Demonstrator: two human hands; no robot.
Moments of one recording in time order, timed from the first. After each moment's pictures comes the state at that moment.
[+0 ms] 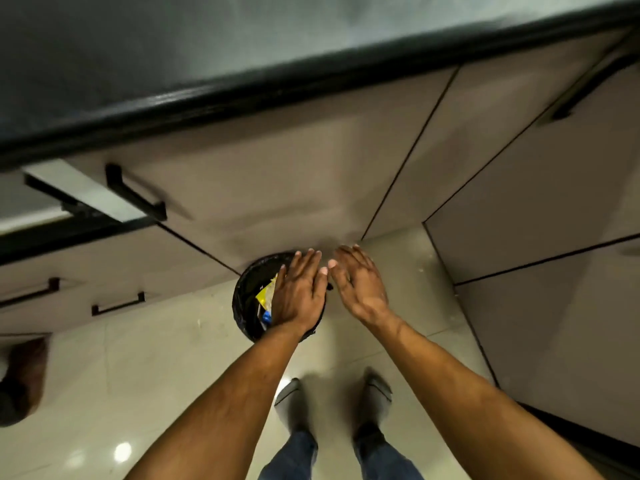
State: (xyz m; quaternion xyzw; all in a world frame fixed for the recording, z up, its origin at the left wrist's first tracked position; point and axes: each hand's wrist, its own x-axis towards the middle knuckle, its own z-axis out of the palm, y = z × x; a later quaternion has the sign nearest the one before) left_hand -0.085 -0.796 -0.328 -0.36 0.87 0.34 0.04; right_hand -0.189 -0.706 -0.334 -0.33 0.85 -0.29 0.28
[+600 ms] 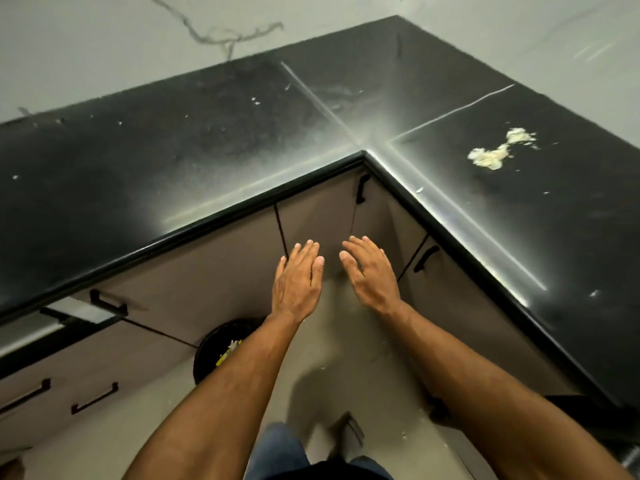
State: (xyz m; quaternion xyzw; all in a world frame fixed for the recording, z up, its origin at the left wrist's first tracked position) left_hand -0.231 -0.641 -0.049 -0.21 0.92 0.32 -0.06; right_hand -0.321 -0.507 -0.050 -0.27 0.89 -0.35 0.09
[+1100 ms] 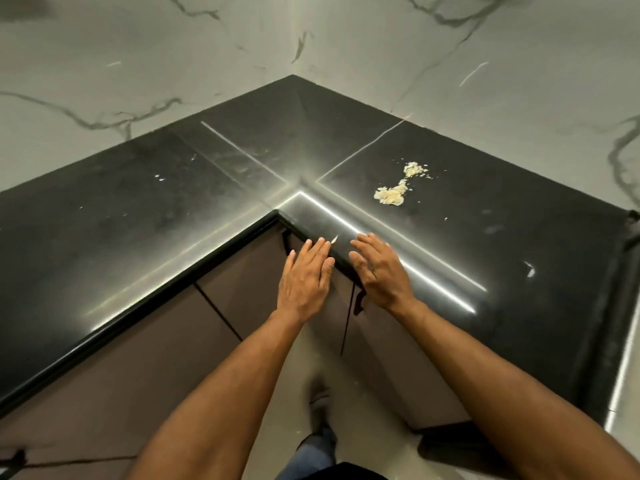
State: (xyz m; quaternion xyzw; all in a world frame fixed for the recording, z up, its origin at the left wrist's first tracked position) left_hand -0.393 -0.569 -0.011 -0.01 0.96 0.28 -0.08; right_hand -0.445 -0.403 -0.002 -0.20 0.91 -0.36 0.00
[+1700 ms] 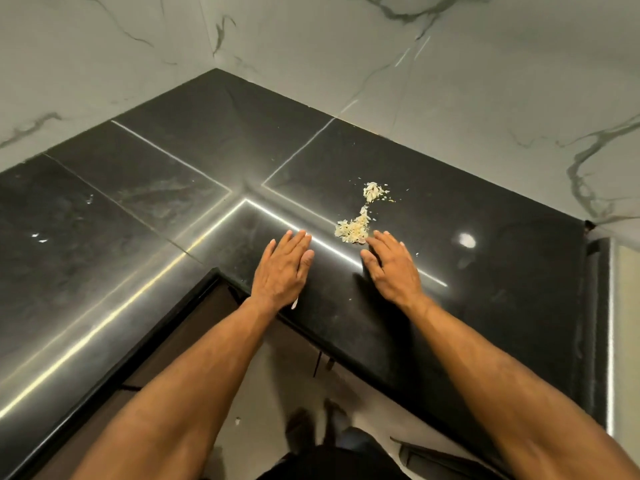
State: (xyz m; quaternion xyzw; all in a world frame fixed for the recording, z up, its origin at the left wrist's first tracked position) left_hand -0.575 -0.582 -0.017 0.09 0.97 0.24 0.00; right_hand -0.593 -0.346 -0.021 -0.08 0.96 -0.25 -0.01
